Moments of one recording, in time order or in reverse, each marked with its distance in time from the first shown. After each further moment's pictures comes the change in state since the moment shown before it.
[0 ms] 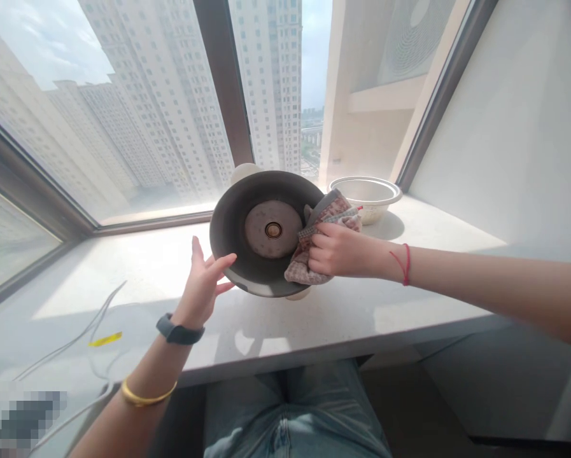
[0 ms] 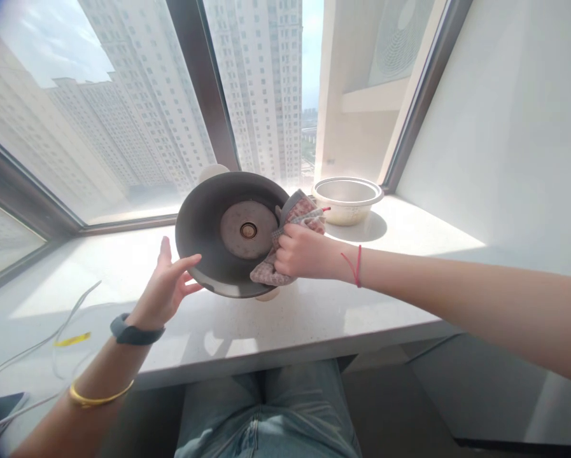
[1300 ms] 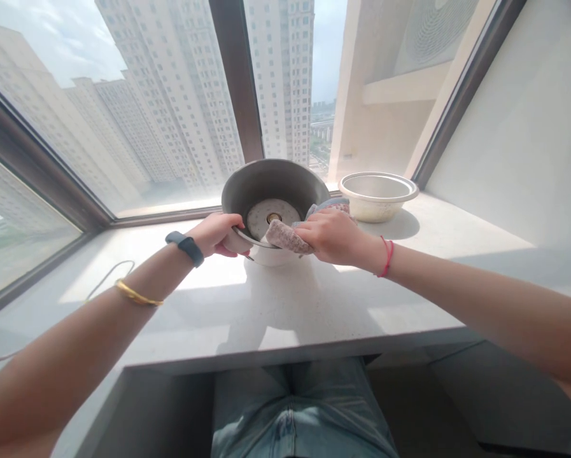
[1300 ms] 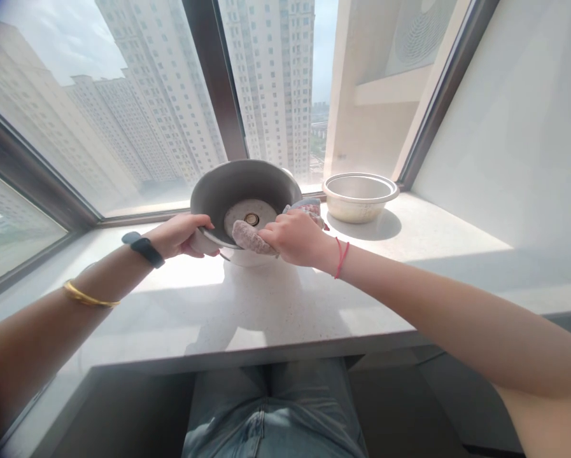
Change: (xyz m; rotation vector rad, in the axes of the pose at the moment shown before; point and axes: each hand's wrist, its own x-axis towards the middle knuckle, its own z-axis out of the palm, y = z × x) left_hand 0.066 0.071 0.008 0.428 -0.062 -0.260; right_hand 0.039 0.002 0.001 0.246 0.161 0.374
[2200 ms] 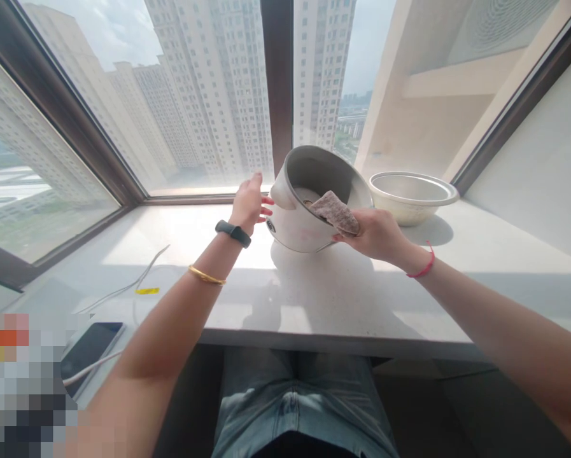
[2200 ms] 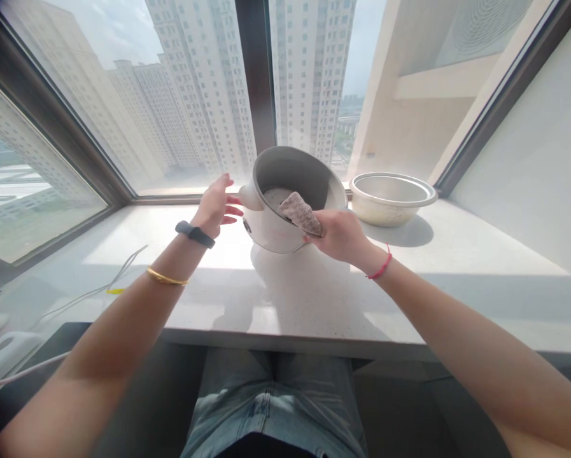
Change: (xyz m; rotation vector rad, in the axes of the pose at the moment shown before) left_hand 0.019 -0.009 0.020 -0.461 0.264 0.219; right_hand -0.020 0.011 0.018 0.305 0.125 0.444
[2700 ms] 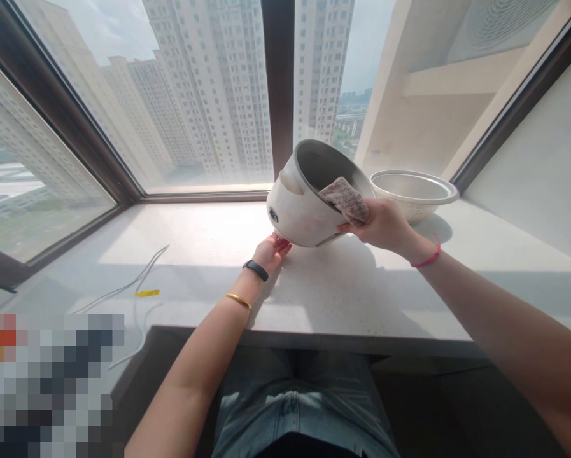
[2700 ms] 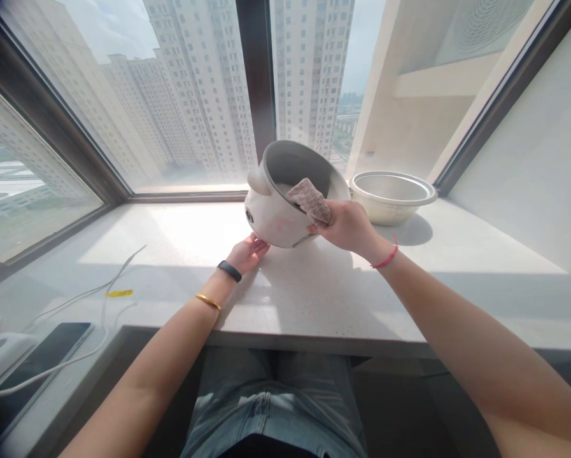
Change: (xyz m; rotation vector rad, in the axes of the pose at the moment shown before) left_hand 0.016 -0.135 0.021 -0.551 -0.169 -0.381; right_hand 0.009 0.017 0.002 0.180 0.059 0.118
